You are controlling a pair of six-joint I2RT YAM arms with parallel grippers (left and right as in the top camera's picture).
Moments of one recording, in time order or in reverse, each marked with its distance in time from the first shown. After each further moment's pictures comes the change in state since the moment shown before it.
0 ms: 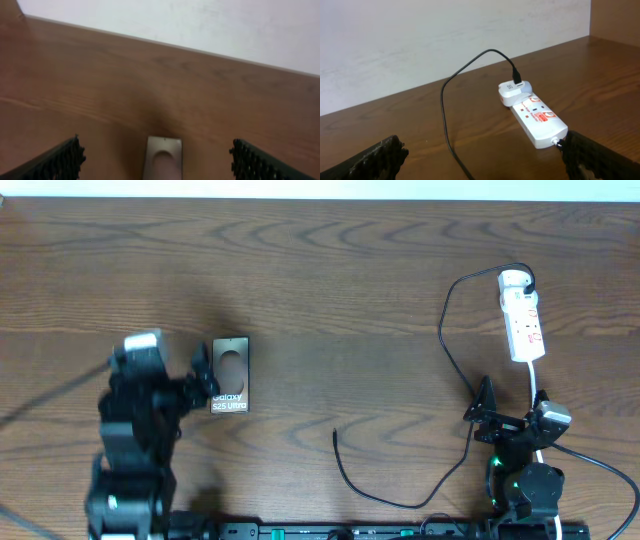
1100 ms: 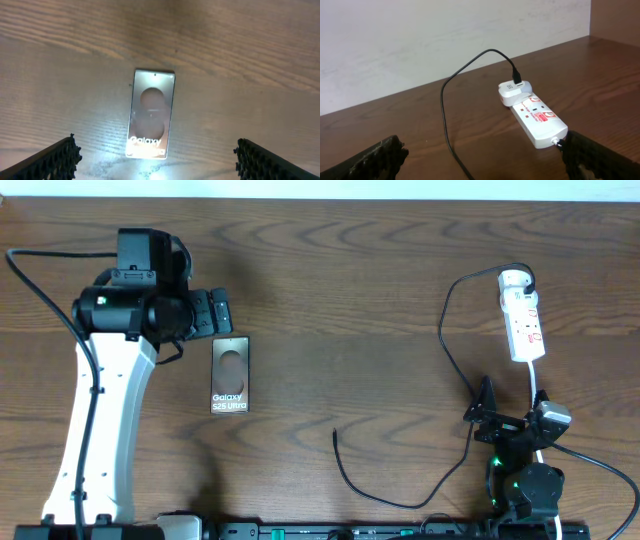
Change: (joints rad) left arm 0.000 0.834 0.807 -0.707 0.120 -0.003; right arm 0.000 0.000 0.000 0.000 0.000 0.000
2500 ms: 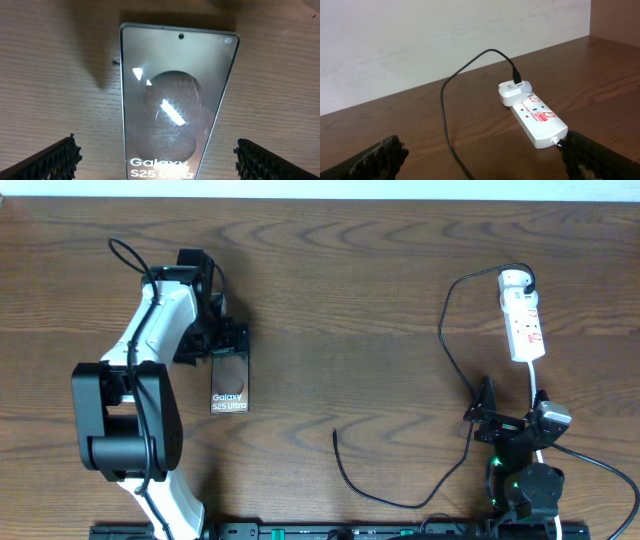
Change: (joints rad) left arm -0.007 0.459 -0.061 0.046 0.001 0.064; right arm 0.000 0.000 0.000 0.000 0.000 0.000
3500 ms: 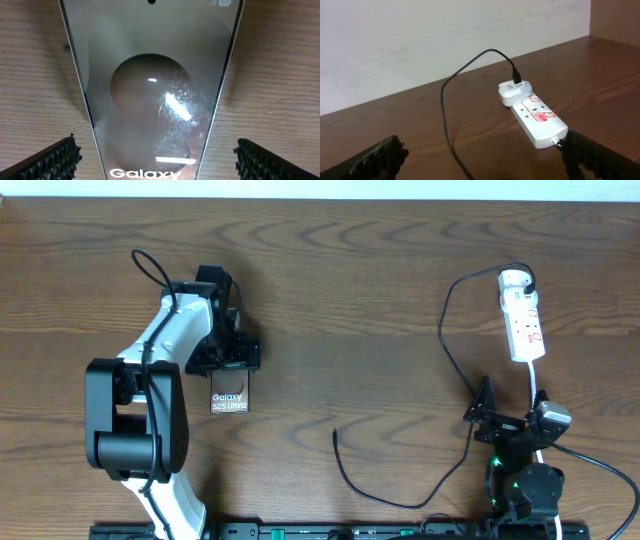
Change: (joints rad) left arm -0.053 0.000 -0.110 0.083 -0.010 -0.008; right arm 0.000 0.000 0.000 0.000 0.000 0.000
